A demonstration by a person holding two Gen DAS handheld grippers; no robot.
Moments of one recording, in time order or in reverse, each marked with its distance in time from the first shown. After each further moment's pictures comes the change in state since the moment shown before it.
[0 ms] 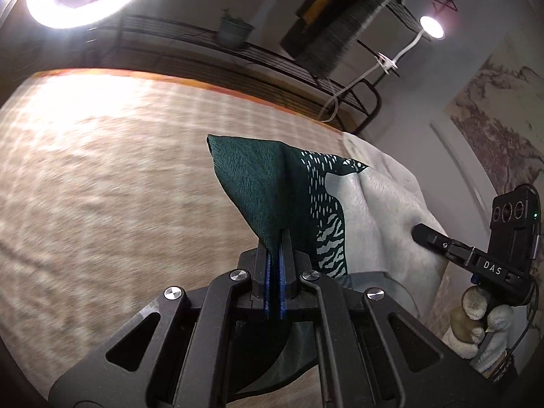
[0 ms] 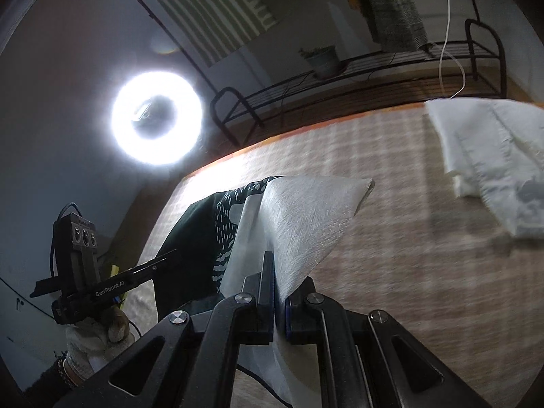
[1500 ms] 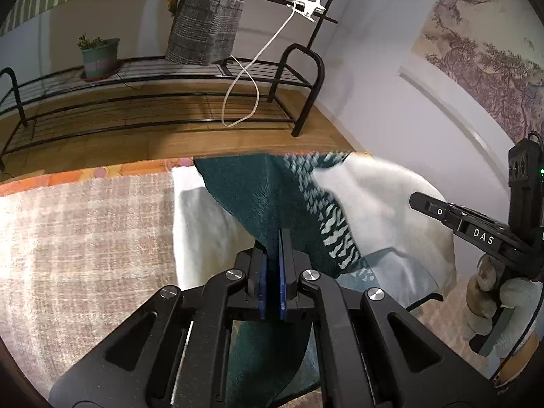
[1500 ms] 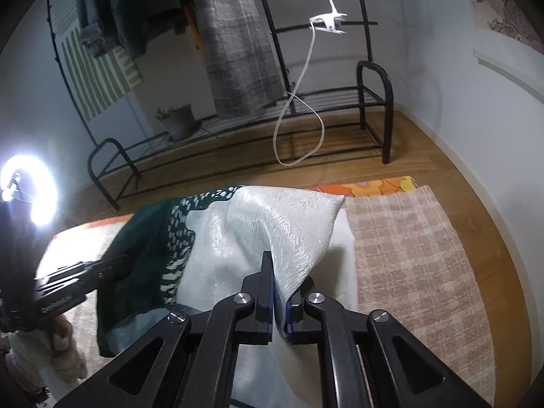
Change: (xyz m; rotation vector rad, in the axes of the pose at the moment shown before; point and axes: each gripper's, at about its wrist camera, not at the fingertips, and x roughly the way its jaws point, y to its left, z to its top) left arm 0.272 -0.256 0.092 0.292 0.025 -0.008; right arm -0.073 -0.297 0.136 -0.006 -0.143 -0.406
